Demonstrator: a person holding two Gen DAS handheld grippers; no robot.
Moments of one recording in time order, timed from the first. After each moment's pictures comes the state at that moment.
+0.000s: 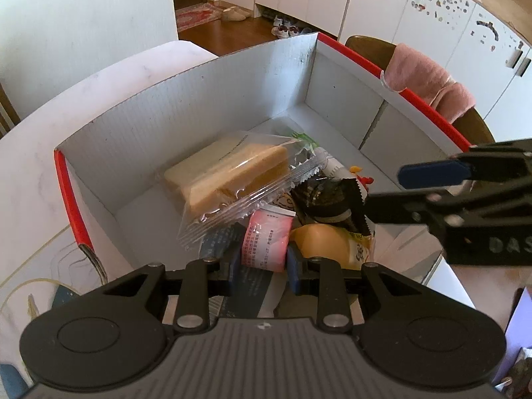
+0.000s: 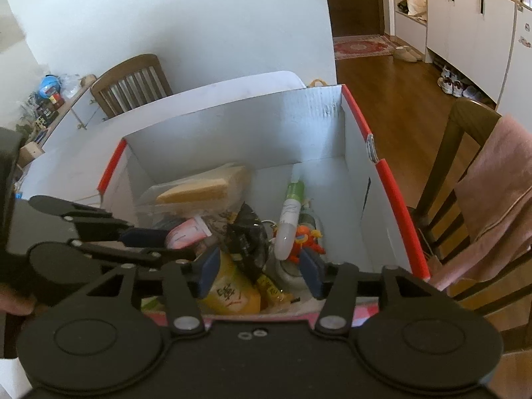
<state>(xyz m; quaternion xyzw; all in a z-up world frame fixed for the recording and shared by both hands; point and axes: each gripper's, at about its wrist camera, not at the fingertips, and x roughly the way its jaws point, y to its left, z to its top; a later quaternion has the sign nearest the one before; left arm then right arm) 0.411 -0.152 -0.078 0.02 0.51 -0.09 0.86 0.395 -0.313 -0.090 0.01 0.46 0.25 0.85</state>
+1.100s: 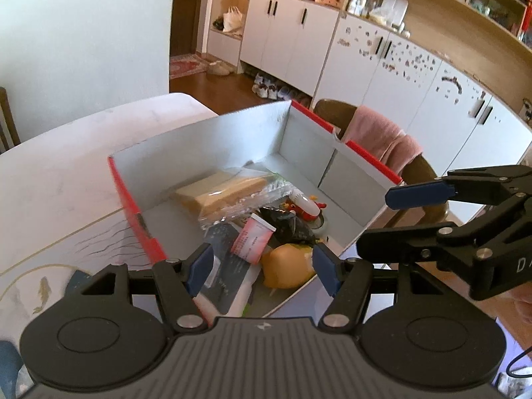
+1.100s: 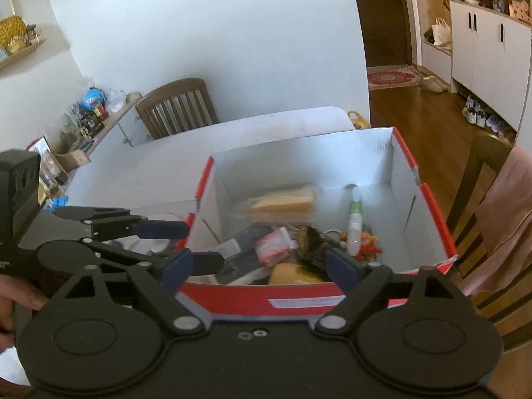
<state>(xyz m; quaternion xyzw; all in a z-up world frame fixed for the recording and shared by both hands) 0.329 -0.111 -0.020 -0.04 0.41 -0.13 0.90 0.326 -0.288 -0.031 0.03 0.41 0.30 0.86</state>
